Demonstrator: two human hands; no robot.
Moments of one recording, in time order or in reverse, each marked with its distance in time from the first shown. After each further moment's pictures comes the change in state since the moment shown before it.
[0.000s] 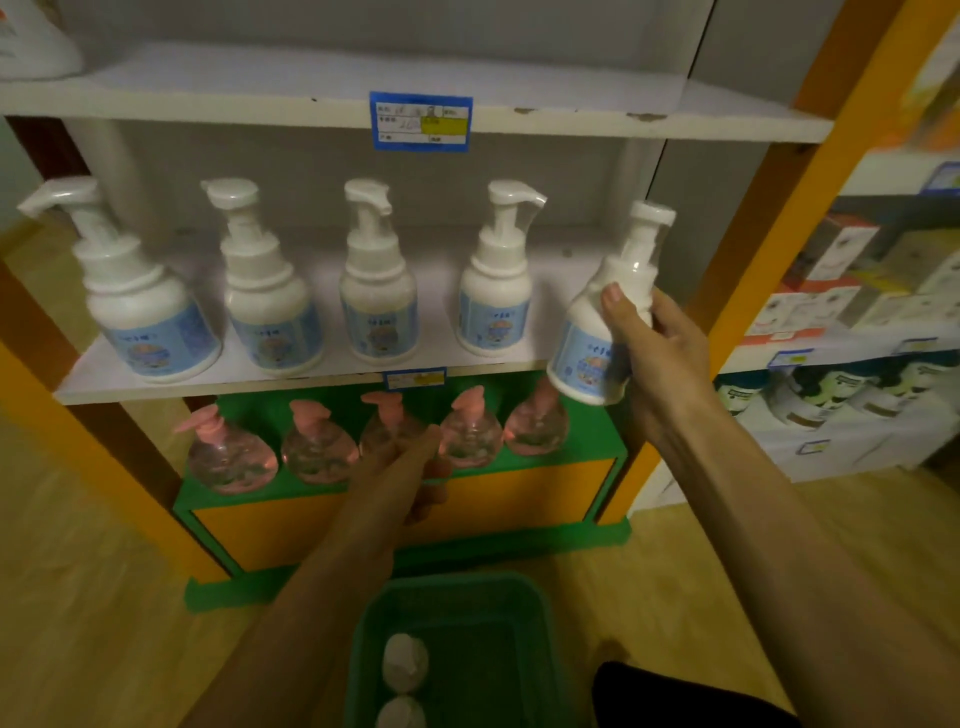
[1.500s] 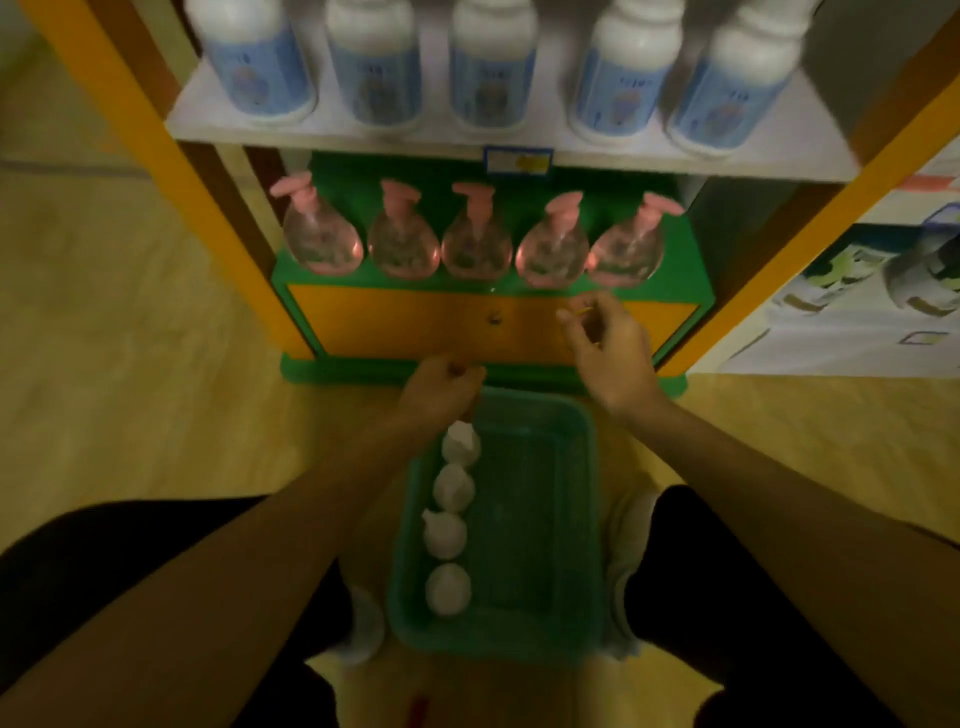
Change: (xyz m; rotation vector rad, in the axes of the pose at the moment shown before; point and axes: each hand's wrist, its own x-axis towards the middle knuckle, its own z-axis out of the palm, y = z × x) left_hand -0.017 -0.116 -0.040 0.419 0.022 -0.072; right_hand -0.115 0.139 0.011 -0.724 -0.366 -0.150
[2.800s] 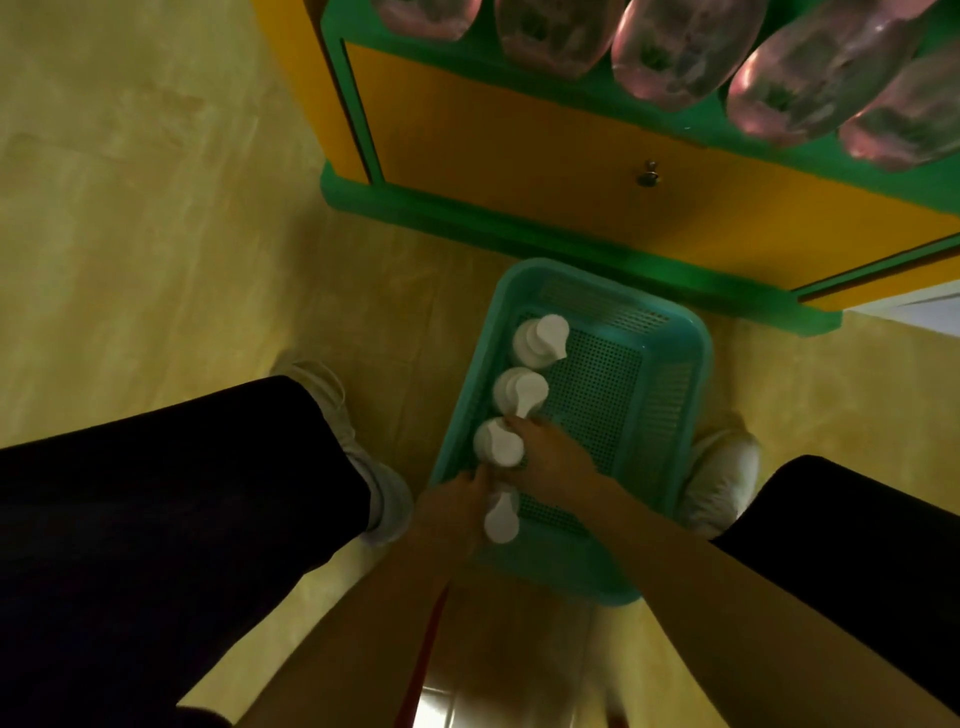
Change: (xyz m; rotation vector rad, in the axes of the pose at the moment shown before) left_hand -0.052 -0.263 0.056 0.746 -0.505 -0.115; right_hand -0.139 0.126 0.187 -0.439 -1.119 0.281
